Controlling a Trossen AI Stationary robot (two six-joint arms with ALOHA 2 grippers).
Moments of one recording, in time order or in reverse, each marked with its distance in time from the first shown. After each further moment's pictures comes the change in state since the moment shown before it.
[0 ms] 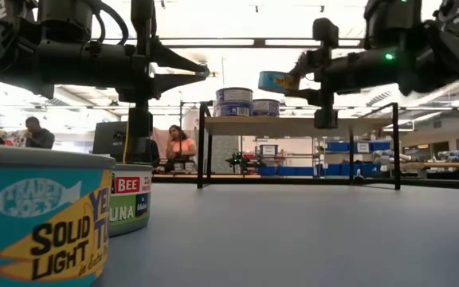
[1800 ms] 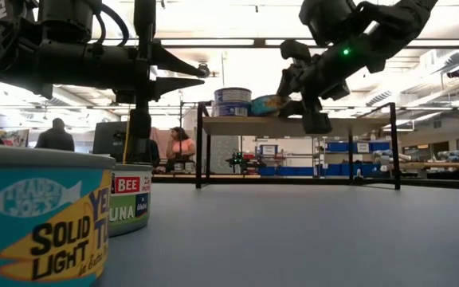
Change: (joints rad) left arm 0.000 0.000 0.002 -0.008 -0.076 -0.003; right arm -0.051 -0.018 0.332 -0.926 0.176 0.495
